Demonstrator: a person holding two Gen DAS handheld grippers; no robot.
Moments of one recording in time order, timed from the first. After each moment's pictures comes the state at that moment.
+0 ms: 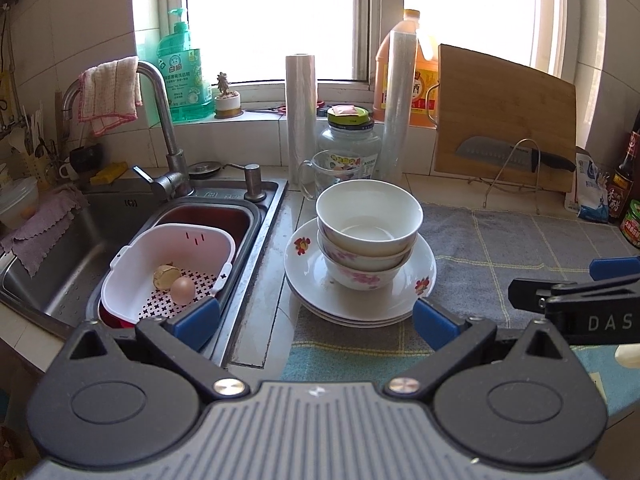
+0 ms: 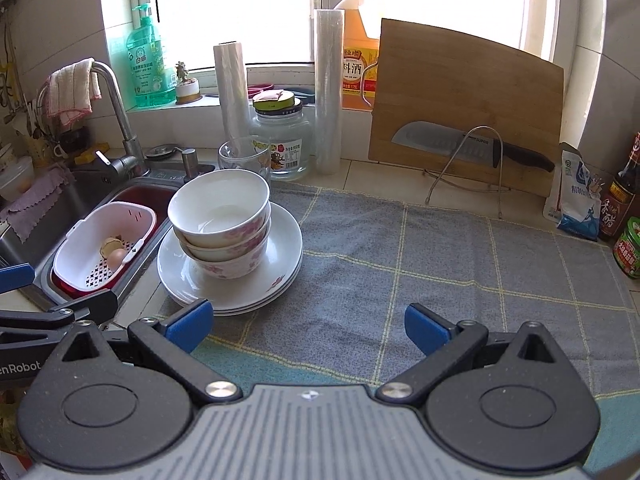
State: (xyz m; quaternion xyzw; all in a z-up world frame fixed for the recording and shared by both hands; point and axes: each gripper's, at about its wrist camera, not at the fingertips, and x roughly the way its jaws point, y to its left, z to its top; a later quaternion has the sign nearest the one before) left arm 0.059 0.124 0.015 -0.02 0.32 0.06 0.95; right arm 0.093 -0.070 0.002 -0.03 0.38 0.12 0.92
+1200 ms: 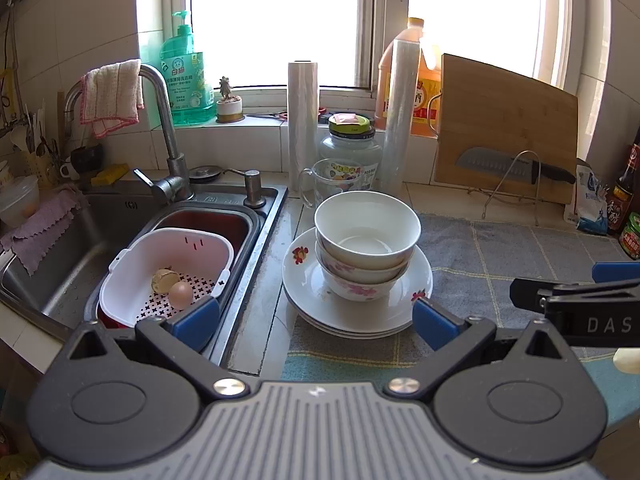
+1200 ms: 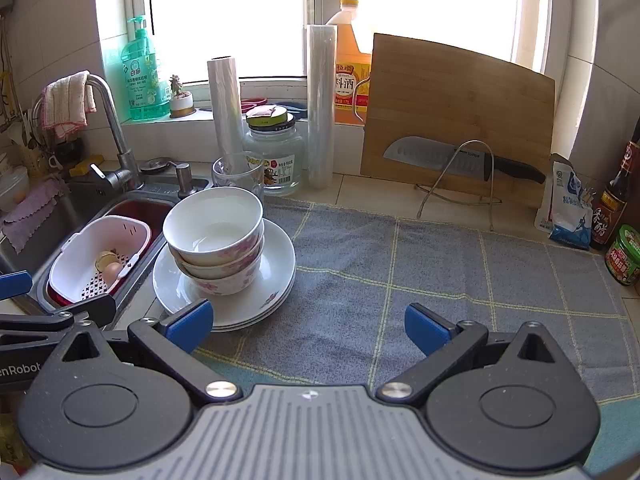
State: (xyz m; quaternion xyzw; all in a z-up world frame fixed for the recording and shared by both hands) left arm 0.061 0.125 0.023 -0.03 0.32 0.06 0.95; right arm 0.094 -0.072 0.012 -0.03 0.36 0.11 0.93
